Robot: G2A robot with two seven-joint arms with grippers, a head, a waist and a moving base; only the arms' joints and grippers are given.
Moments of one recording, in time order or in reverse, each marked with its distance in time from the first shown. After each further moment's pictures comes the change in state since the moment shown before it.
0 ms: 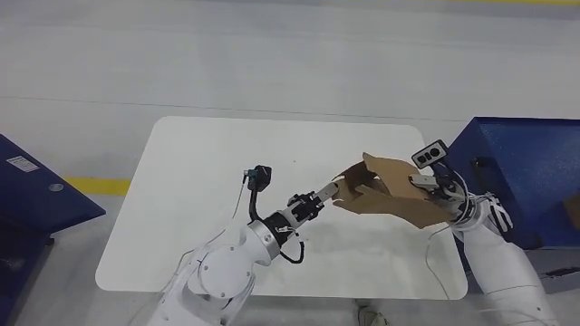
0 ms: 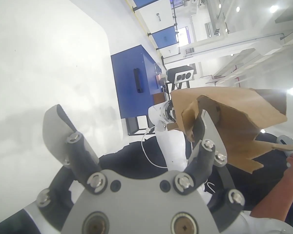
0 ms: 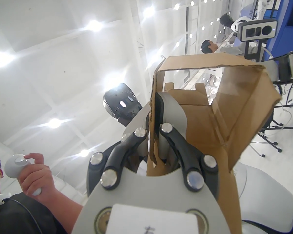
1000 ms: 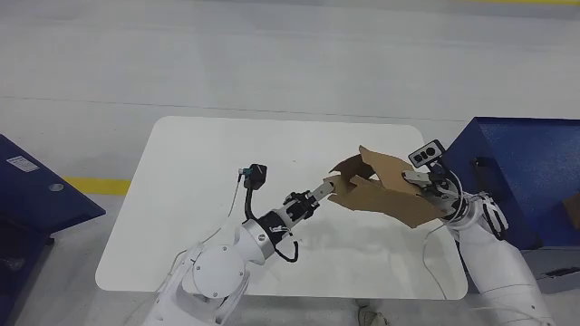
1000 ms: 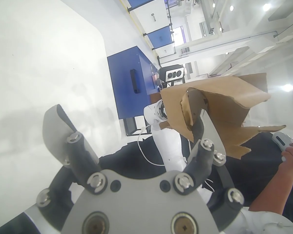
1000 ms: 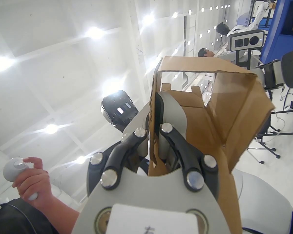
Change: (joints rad) left arm 0.018 0.005 -0.036 -0.009 0.002 -0.049 -0.027; right arm 0.008 -0.017 -0.009 0.021 -0.025 -0.020 -0.042
